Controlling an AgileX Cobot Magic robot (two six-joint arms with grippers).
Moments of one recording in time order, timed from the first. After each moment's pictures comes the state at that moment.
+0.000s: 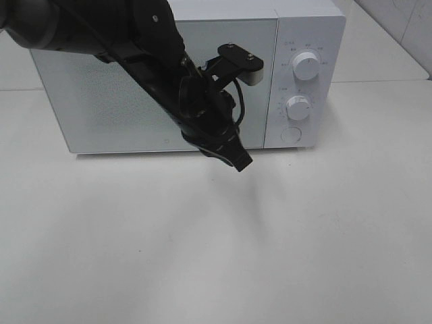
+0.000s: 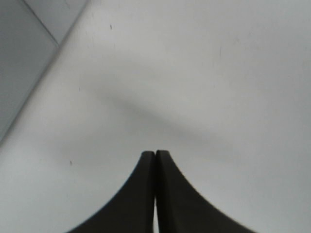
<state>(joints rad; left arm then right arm) -0.71 2.05 -1.50 -0.43 0.70 0.67 0.17 0.00 -0.50 0.00 1.02 -0.01</state>
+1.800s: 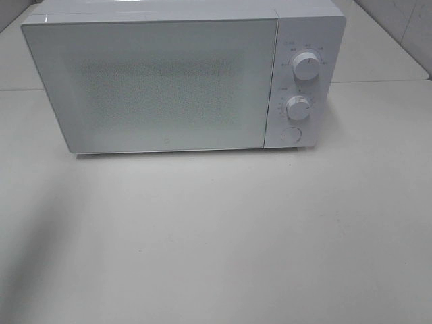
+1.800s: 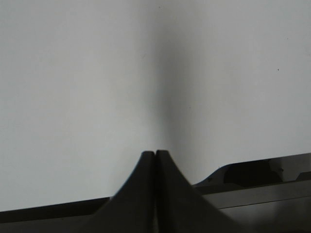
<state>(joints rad) -0.18 1.18 -1.01 -0.03 1.22 -0.02 0.17 0.00 -0.50 0.00 1.02 -0.01</state>
